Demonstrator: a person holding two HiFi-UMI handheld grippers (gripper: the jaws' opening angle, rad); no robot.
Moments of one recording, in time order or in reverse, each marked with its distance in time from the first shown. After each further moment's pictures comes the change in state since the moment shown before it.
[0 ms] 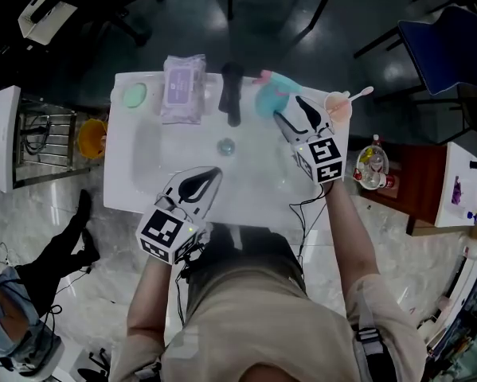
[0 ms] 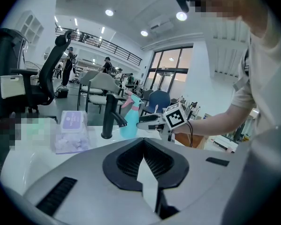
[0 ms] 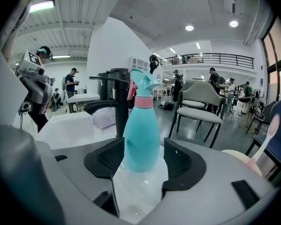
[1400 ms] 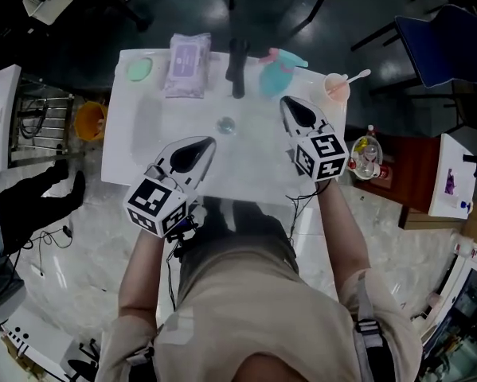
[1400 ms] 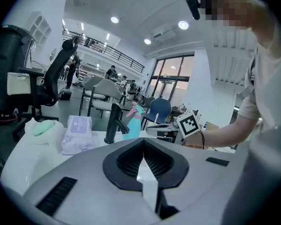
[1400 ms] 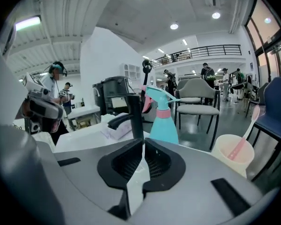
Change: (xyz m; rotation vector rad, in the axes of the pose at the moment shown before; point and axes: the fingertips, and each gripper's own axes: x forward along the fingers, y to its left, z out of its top) left arm -0.024 0.005 0.017 -0.041 -0.091 0.007; right arm -0.038 0.040 0.017 0.172 -0.024 0.003
